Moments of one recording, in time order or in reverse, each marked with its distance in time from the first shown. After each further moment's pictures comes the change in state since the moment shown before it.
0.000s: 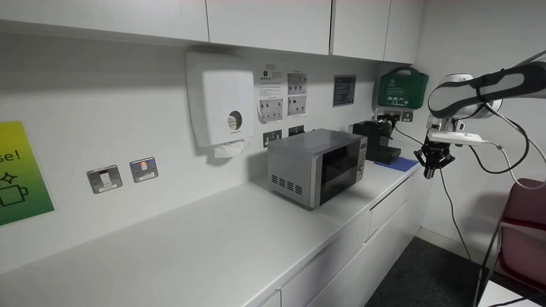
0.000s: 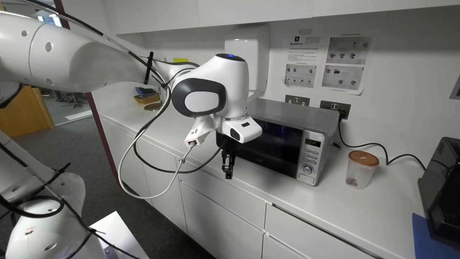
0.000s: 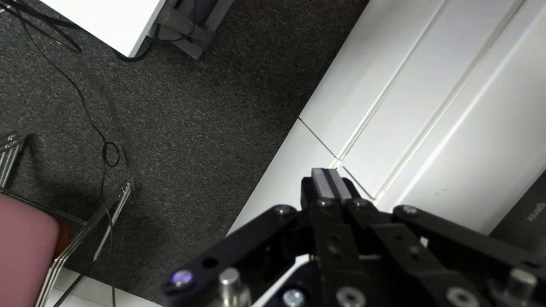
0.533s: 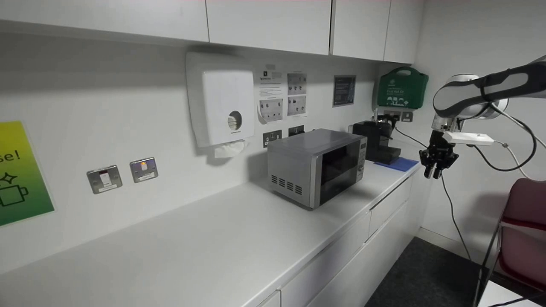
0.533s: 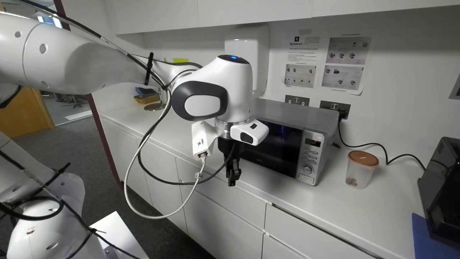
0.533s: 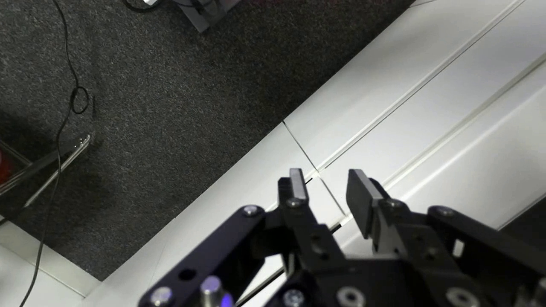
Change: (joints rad) arm 0.019 -0.001 -0.060 0.001 0.001 0.001 -0.346
